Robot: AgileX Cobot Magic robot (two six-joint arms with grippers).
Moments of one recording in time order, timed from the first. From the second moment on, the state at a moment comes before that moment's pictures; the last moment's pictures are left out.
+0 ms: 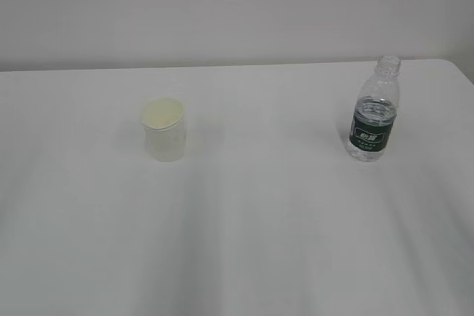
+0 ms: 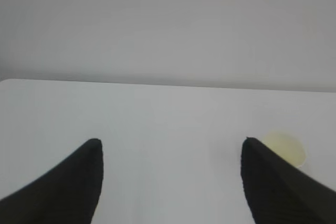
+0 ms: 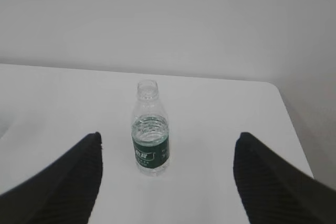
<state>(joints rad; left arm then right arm) 0.02 0.61 -0.56 0.00 0.28 -0.13 0.13 0.56 -0.52 -0.12 0.31 0.06</state>
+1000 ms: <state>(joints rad) -0.06 1.03 -0.56 0.04 -0.20 -0.13 0.13 0.98 -0.52 -0.11 -0.21 0.06</state>
